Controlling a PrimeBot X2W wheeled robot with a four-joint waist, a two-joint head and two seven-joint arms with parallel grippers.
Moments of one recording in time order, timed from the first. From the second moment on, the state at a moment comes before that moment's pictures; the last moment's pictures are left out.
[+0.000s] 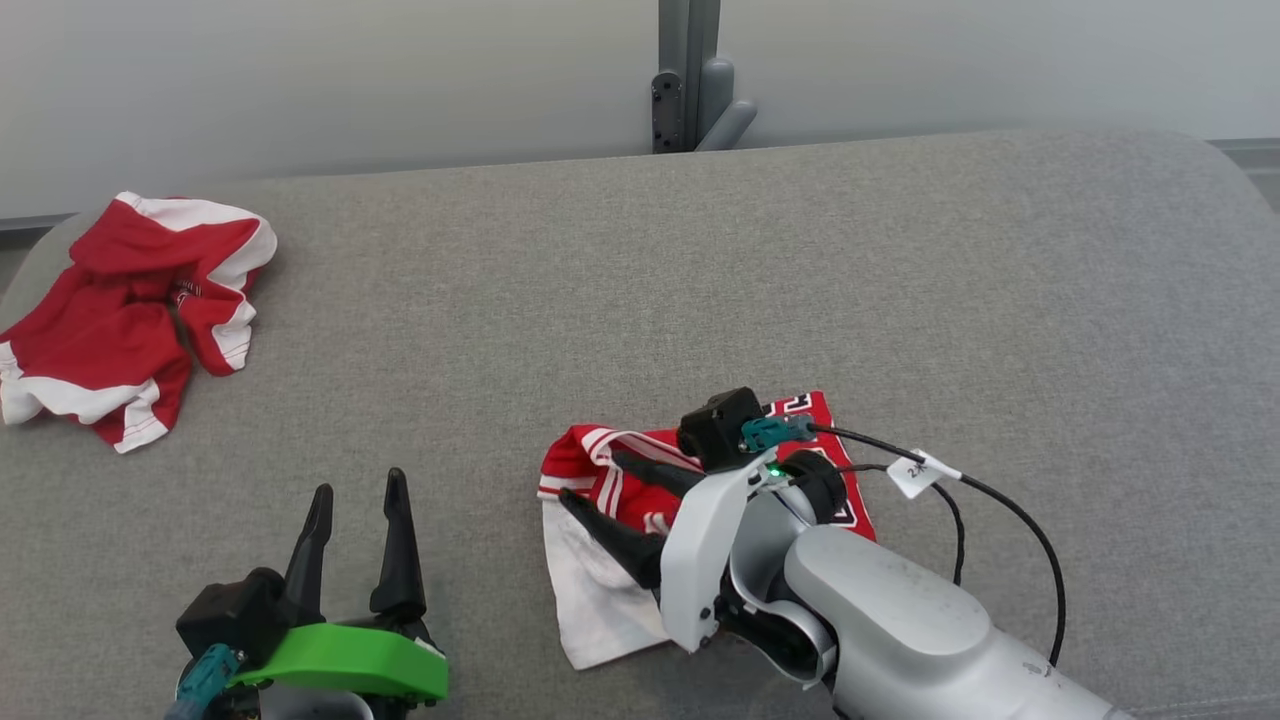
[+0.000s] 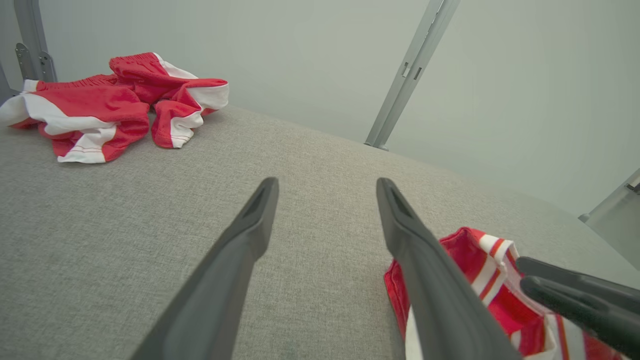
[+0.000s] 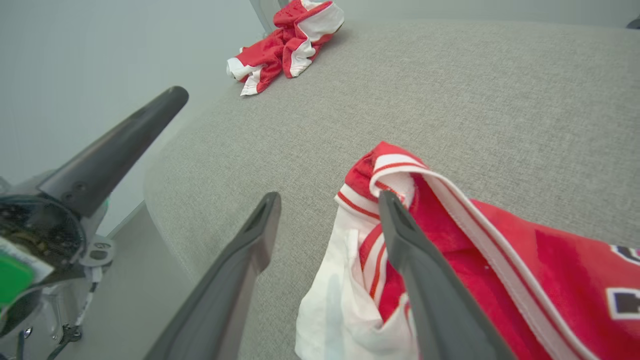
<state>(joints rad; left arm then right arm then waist) -0.04 0.10 -0.19 0.20 -0.51 0.02 -0.26 -0.62 -0.06 0.92 0.56 0.80 0.13 0.06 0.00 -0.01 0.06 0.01</state>
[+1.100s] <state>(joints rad) 0.00 0.10 -0.22 0.18 -0.51 0.02 -0.26 -0.33 -0.13 0.37 0.32 0.45 0.13 -0.10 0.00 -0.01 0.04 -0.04</state>
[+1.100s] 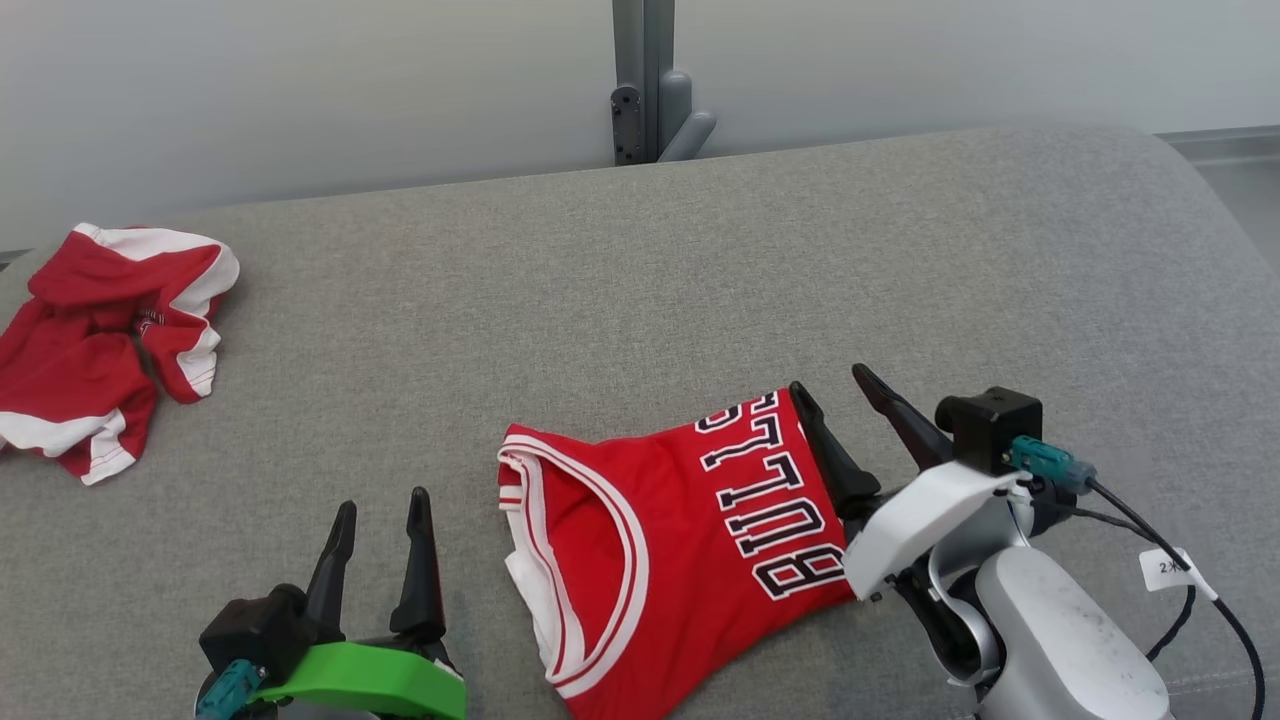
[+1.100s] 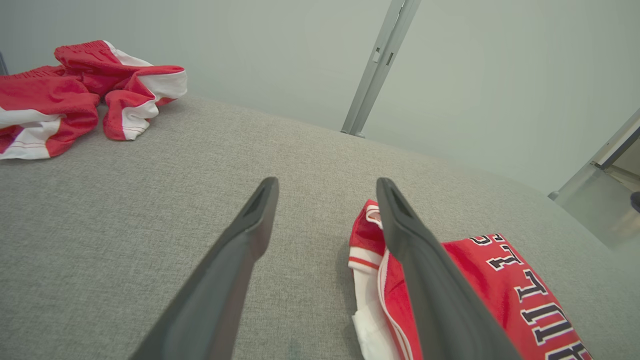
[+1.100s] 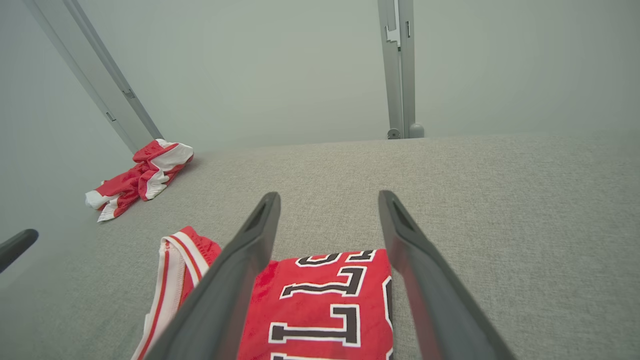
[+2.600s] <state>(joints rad) 0.11 0.08 -0.10 0.09 -0.38 0.07 -0.26 -0.04 -0.05 0.07 0.11 0.23 0.13 -0.15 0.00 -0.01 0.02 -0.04</state>
